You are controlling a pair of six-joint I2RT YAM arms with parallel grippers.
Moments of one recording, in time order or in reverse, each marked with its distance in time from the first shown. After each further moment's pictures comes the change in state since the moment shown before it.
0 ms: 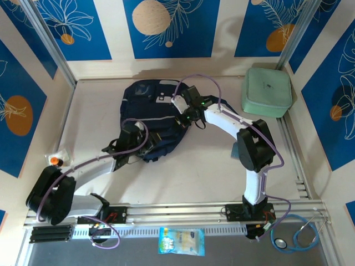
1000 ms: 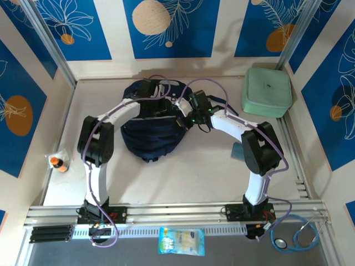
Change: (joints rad) left arm 0.134 0.789 1.044 -0.520 0.119 0.516; right arm -0.032 -0.078 -0.190 0.219 -0.146 -0.025
